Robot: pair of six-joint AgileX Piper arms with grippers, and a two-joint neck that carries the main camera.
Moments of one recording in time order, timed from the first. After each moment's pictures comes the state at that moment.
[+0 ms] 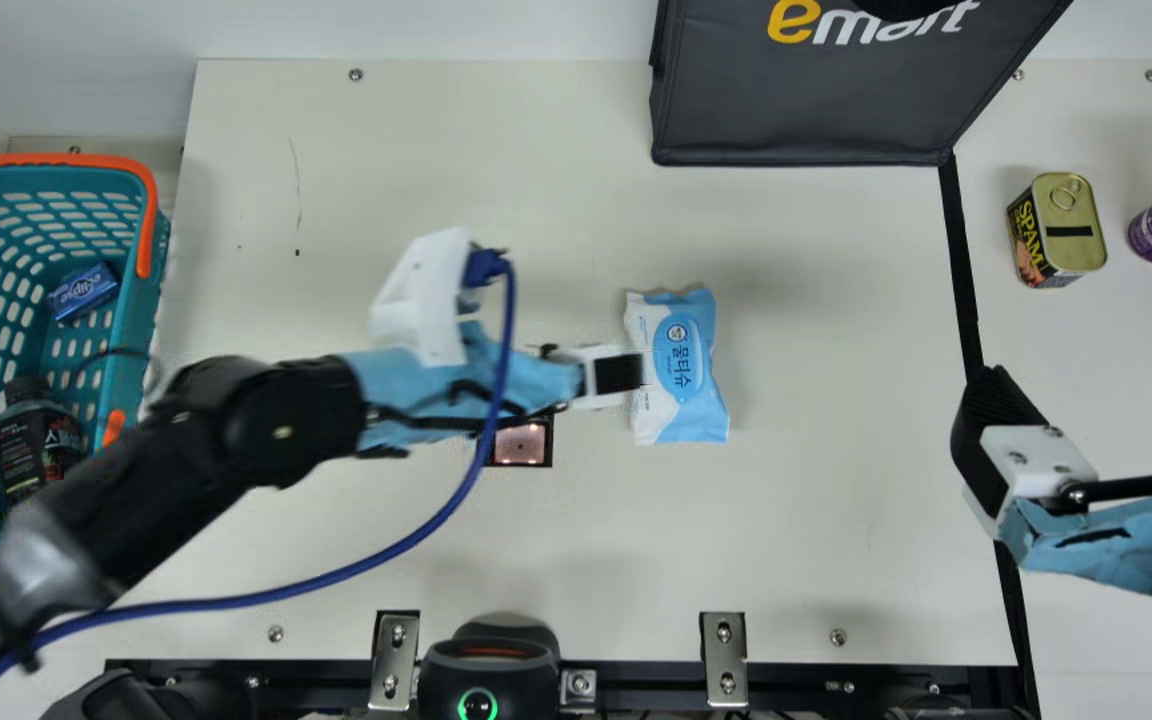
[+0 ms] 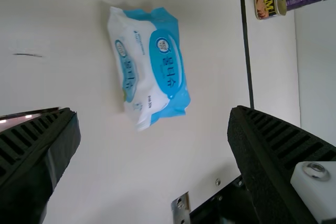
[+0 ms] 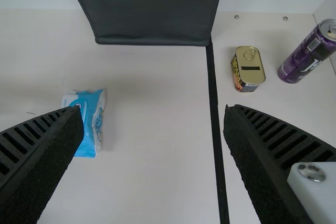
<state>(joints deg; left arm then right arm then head) -38.5 78.9 -54.0 -38.1 33.9 -9.2 0.7 42.7 -69.7 -0.8 69.6 0.0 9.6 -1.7</state>
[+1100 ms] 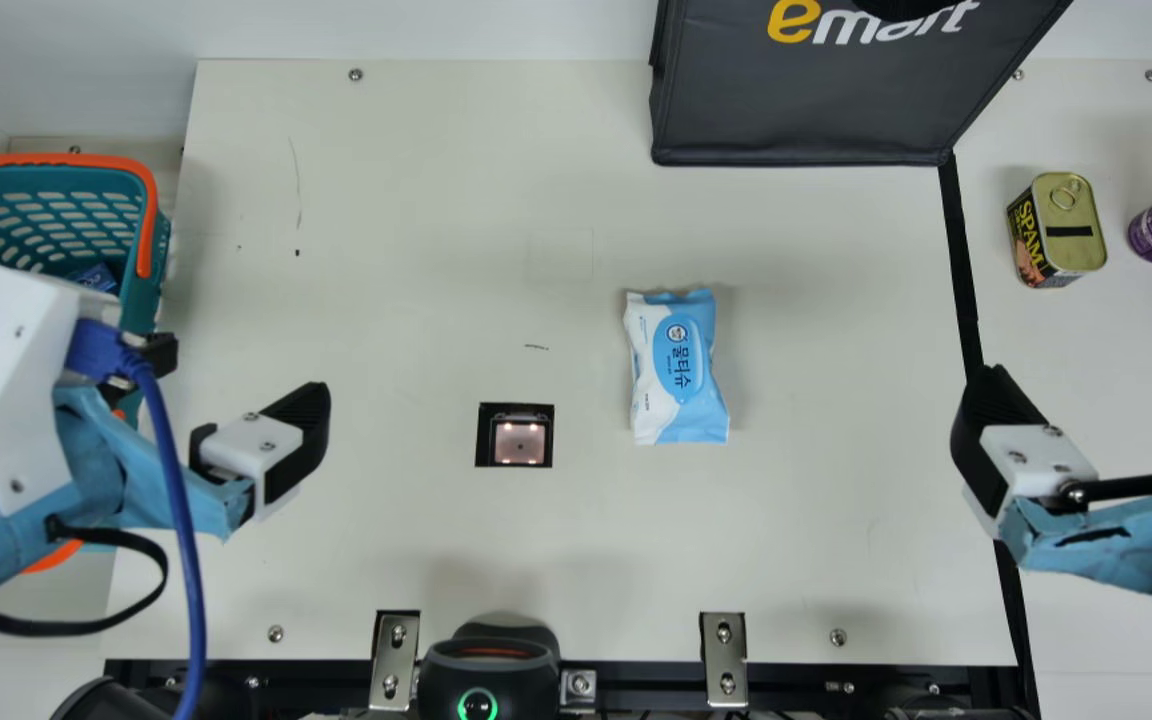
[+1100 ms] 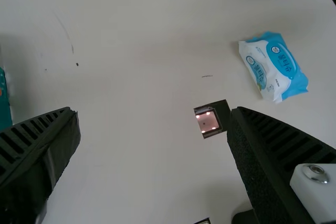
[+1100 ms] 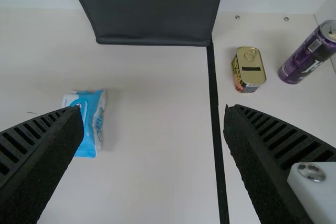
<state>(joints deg) -27.3 50.8 -61.8 -1.3 63.7 -8.6 1.1 43.3 -70.1 -0.9 69.5 0.0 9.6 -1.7</state>
